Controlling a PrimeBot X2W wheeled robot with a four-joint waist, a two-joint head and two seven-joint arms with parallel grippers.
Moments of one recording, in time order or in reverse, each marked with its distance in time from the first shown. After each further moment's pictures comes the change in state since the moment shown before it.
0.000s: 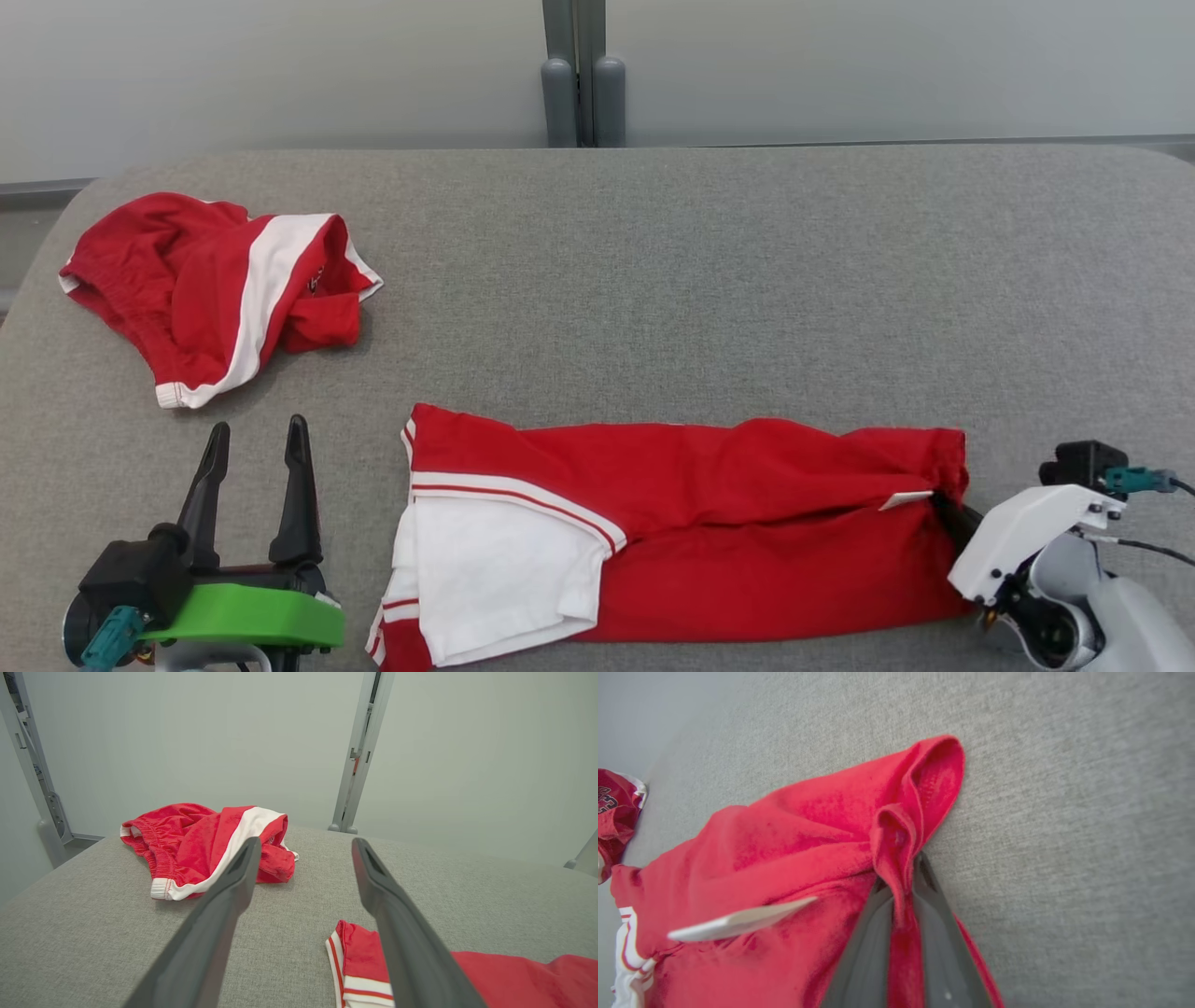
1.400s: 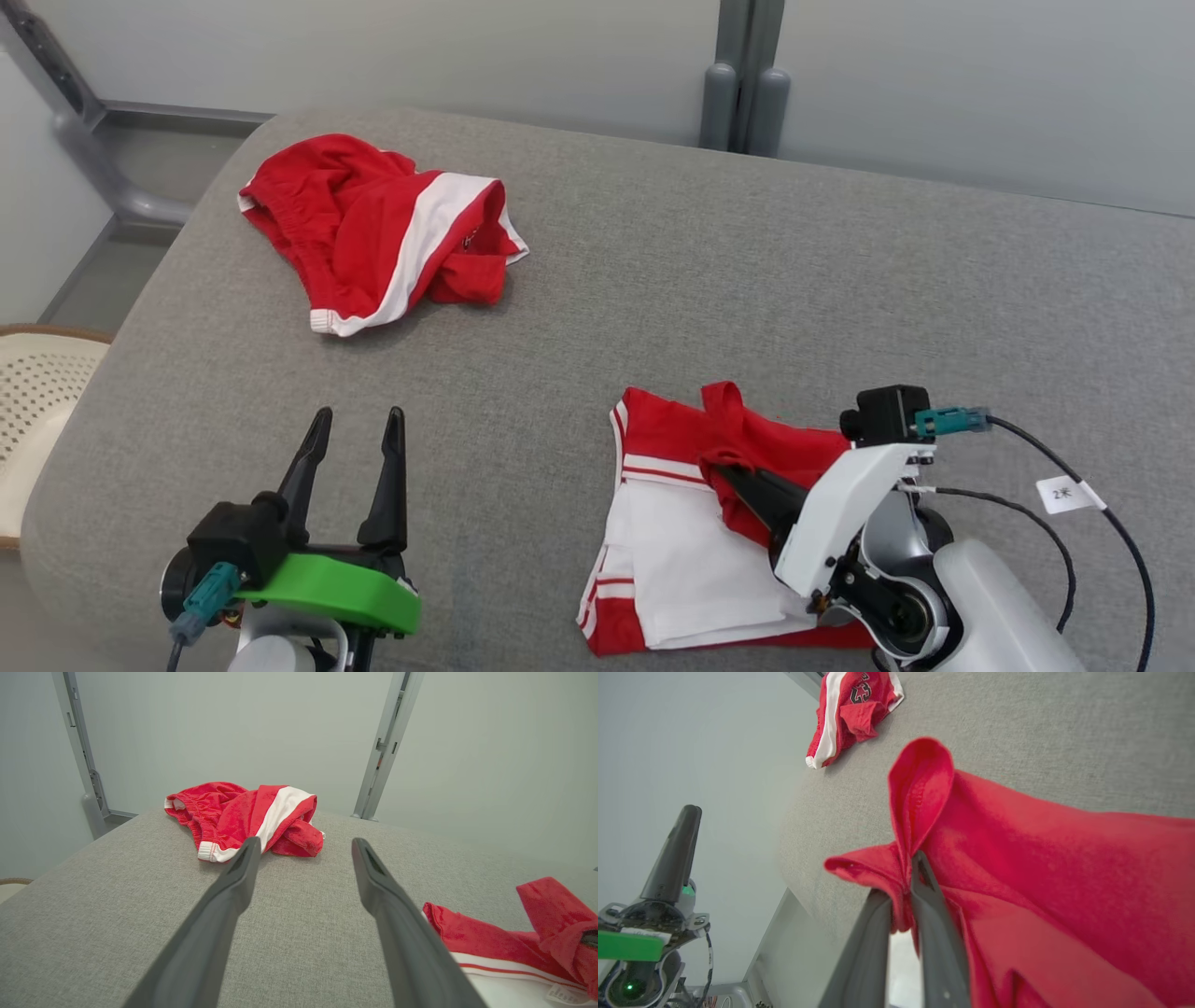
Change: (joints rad) left arm -0.083 -0.018 -0.140 0.117 -0.005 -0.005 0.000; right arm 0.002 0.122 0.237 -0.370 0.055 0.000 0.179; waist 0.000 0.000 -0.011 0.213
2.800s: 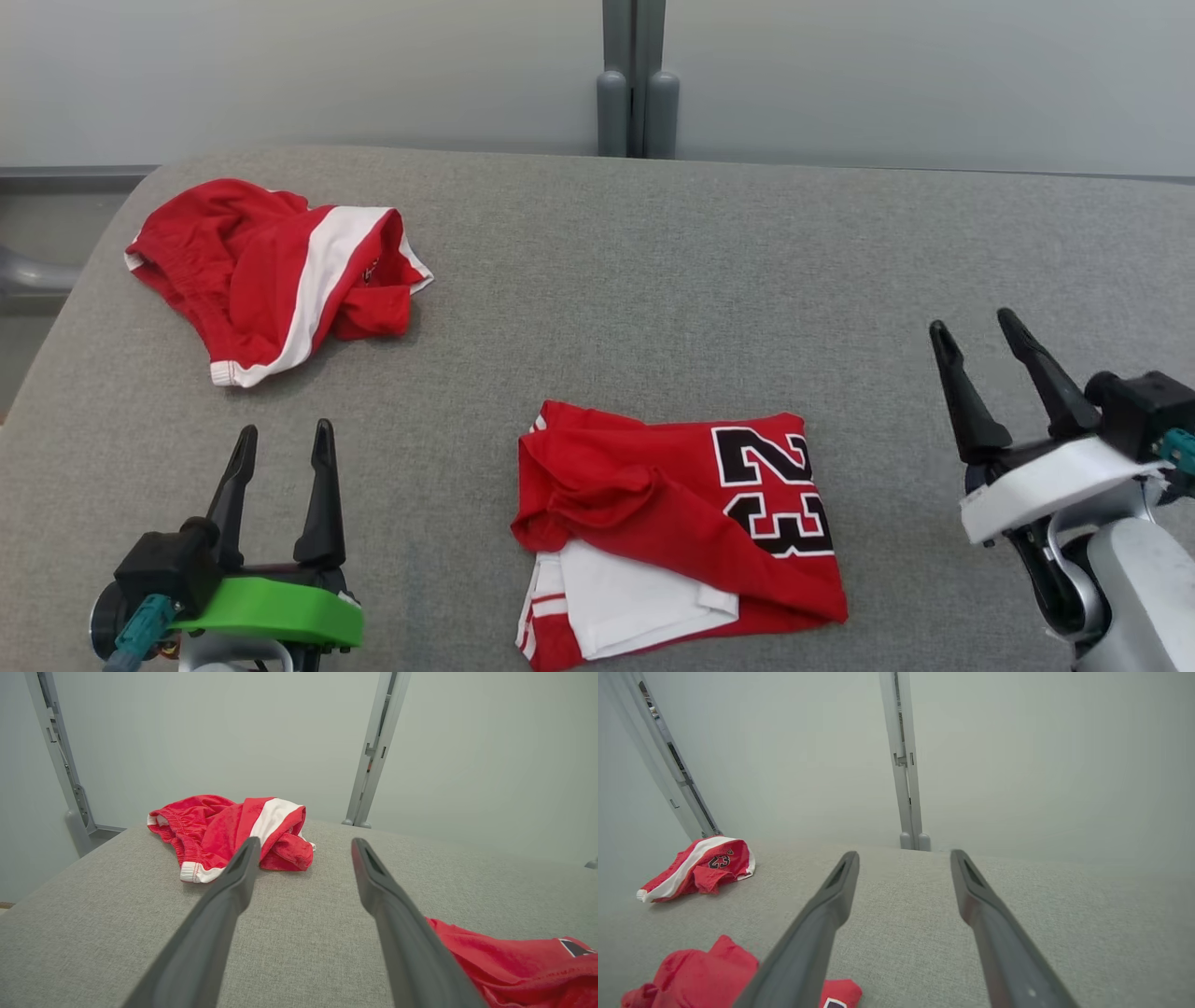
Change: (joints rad) left arm 0.057 0.005 0.116 -0.056 0.027 0.000 0.000; right arm -0.003 -0.279 -0.069 0.017 -0.274 0.000 -0.669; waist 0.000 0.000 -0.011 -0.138
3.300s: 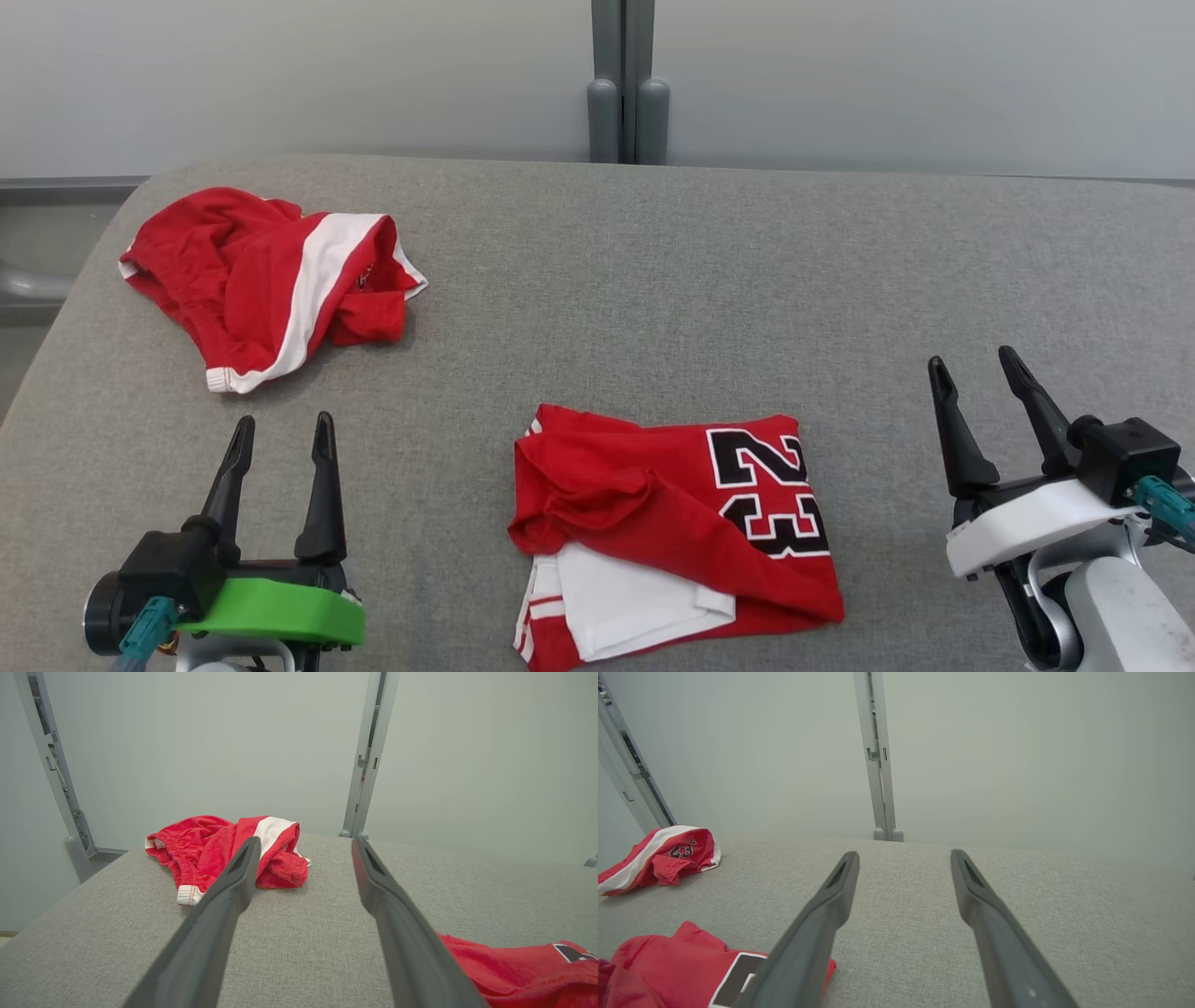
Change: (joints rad) left arm 0.014 -0.012 0.014 -0.052 0.059 0.000 0.000; right arm 0.072 0.114 -0.111 0.027 -0.177 0.000 -0.046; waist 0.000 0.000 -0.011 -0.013
